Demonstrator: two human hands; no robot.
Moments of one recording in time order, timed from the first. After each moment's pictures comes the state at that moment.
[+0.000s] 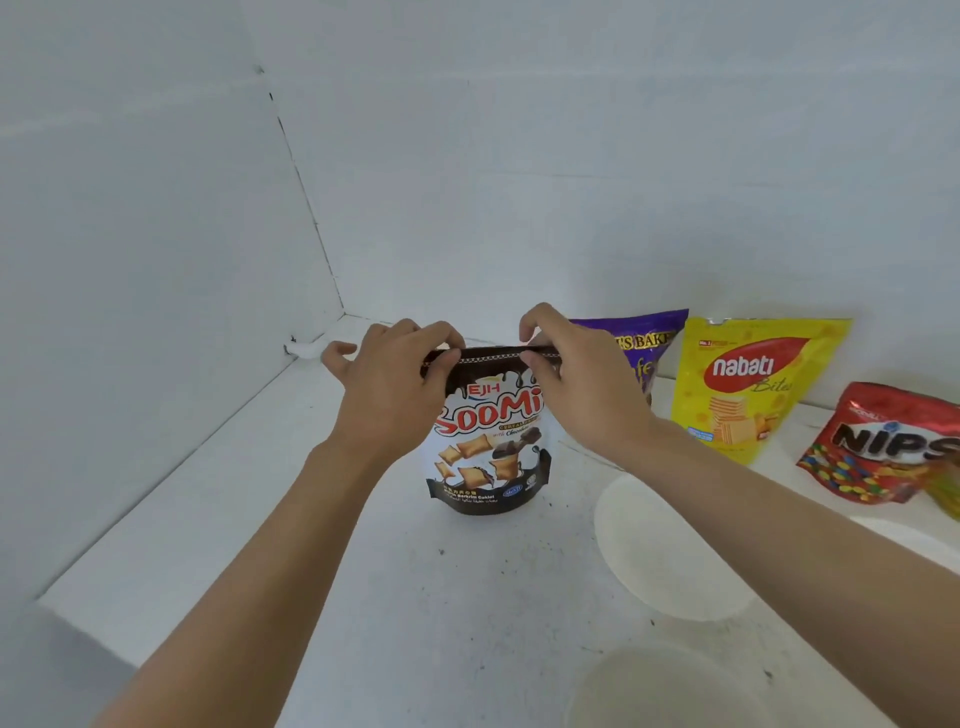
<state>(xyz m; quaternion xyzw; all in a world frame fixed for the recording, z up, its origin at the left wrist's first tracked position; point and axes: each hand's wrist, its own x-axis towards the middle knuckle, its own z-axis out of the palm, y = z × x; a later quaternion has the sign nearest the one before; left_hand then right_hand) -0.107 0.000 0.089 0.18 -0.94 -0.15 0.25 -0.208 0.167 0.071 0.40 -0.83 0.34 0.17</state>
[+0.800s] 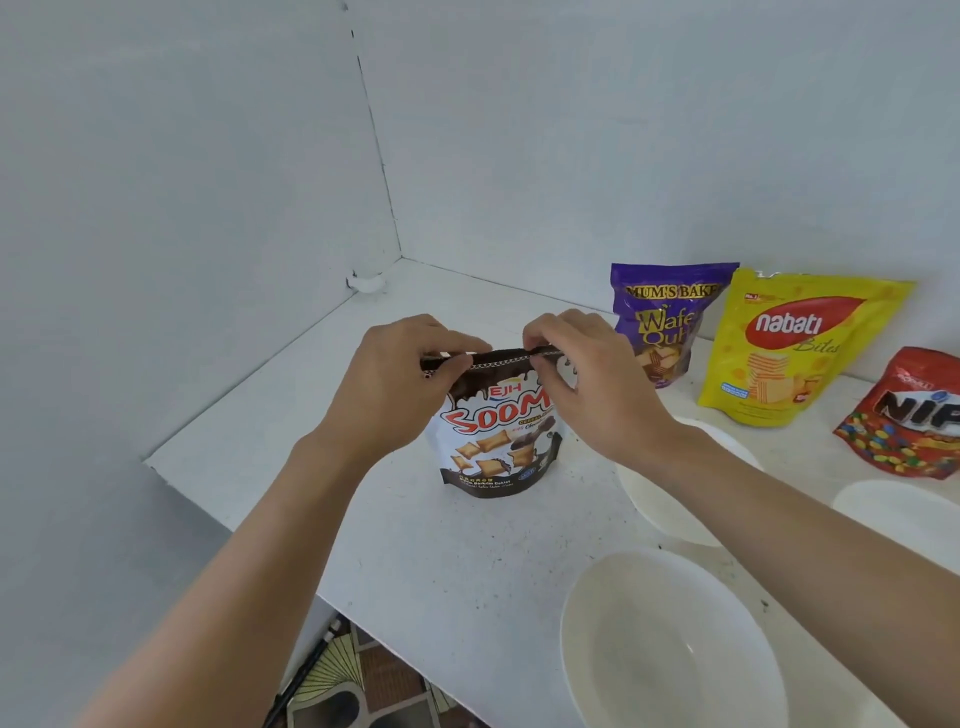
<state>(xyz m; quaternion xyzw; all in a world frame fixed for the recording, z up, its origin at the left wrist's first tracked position) -0.008 0.021 0.085 0.14 -0.92 -0.27 0.23 -0.141 0.188 0.047 0.49 -0.79 0.34 0.14</state>
